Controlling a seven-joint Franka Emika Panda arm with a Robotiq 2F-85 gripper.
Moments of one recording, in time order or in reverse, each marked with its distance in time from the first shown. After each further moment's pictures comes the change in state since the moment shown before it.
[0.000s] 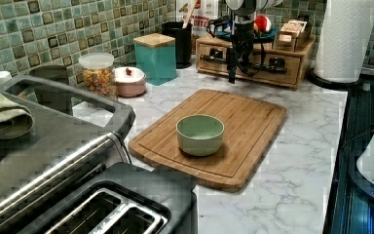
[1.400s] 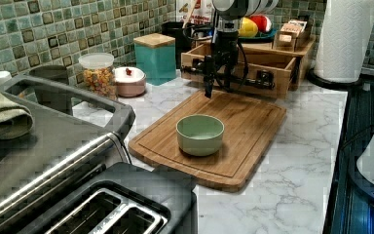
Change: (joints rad) arm 0.126 -0.116 0.137 -0.160 0.151 0.037 0.207
